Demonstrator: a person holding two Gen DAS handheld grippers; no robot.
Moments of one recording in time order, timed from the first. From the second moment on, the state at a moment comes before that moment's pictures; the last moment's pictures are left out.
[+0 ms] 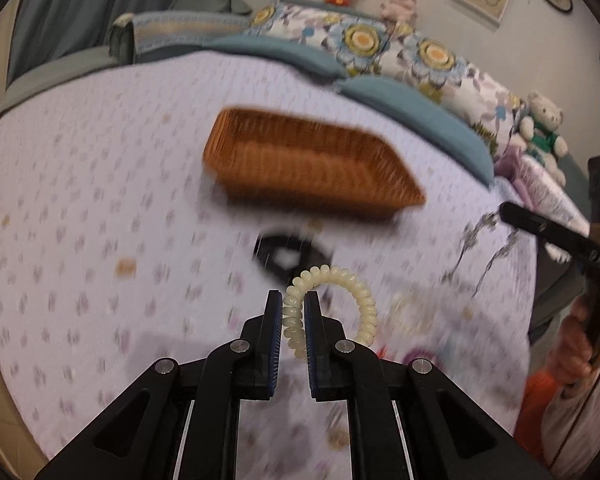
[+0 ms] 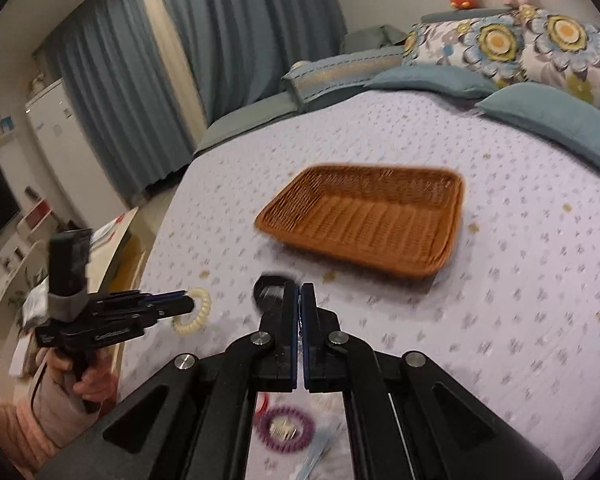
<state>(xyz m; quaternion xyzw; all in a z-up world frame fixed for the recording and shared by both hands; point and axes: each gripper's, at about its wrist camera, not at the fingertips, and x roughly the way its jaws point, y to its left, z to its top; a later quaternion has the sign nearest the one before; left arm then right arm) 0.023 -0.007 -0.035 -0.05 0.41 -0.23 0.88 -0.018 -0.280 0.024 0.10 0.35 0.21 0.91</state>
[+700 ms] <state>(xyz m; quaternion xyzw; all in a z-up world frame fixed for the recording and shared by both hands) 0.214 -0.081 -0.045 -0.04 0.42 -0.18 0.89 0.176 -0.296 -0.040 0.12 0.42 0.07 0.90</state>
